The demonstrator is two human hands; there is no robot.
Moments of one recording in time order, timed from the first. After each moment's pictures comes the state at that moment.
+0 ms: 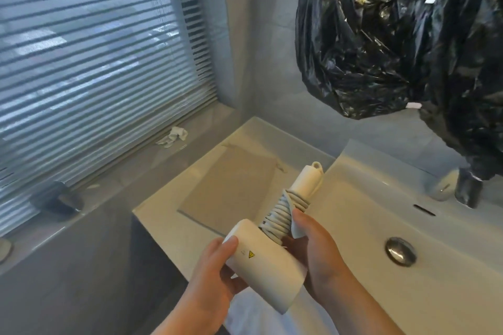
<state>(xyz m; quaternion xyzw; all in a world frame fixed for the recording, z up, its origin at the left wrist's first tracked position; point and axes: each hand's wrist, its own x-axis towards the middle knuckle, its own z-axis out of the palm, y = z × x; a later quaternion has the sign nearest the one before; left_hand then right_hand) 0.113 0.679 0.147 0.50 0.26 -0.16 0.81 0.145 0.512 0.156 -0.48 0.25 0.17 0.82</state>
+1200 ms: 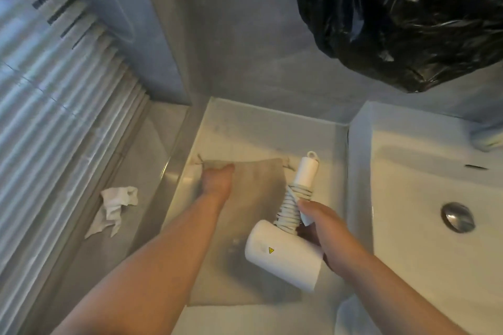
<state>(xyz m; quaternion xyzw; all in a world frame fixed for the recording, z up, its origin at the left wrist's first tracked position) 0.546 0.717 -0.031 0.79 0.19 -0.31 0.49 0.356 0.583 0.057 -0.51 0.45 0.07 0.73</state>
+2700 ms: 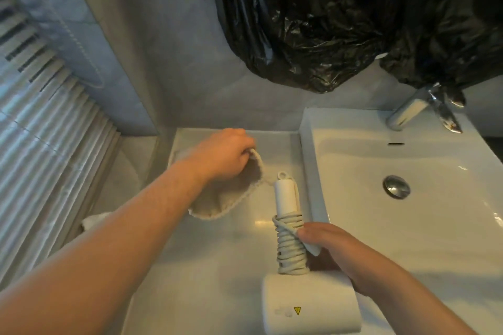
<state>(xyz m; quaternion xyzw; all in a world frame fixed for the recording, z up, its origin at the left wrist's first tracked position) 0.522 0.663 0.145 0.81 -0.57 -0.06 0.10 0.258 0.581 0.130 -0.54 0.37 0.08 0.75</state>
